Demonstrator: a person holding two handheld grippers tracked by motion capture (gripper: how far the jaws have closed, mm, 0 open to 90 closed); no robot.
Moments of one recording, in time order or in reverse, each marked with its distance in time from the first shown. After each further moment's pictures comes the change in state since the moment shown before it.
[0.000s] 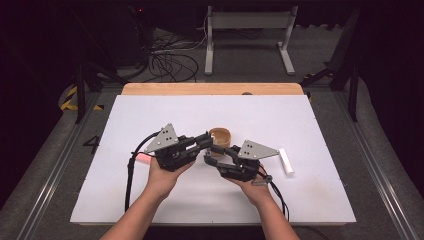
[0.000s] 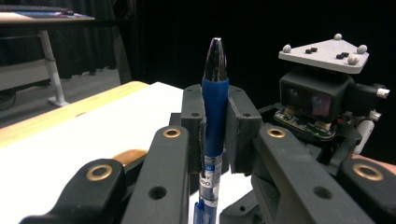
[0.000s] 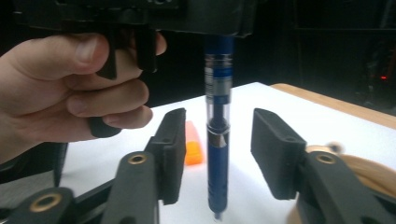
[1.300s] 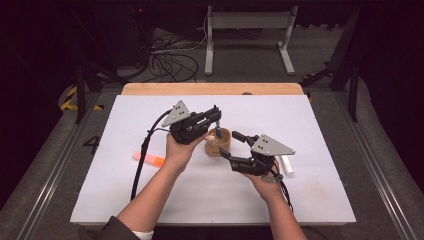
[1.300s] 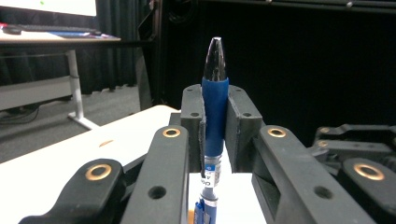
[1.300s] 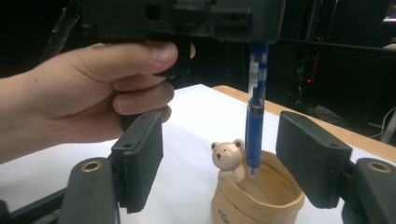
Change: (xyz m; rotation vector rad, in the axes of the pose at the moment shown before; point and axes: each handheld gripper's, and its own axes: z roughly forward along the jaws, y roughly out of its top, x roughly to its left) left arm 0.051 0.004 0.055 -0.081 0.074 -0.038; right arm -0.012 0.014 -0.027 0.005 -0.226 -0.056
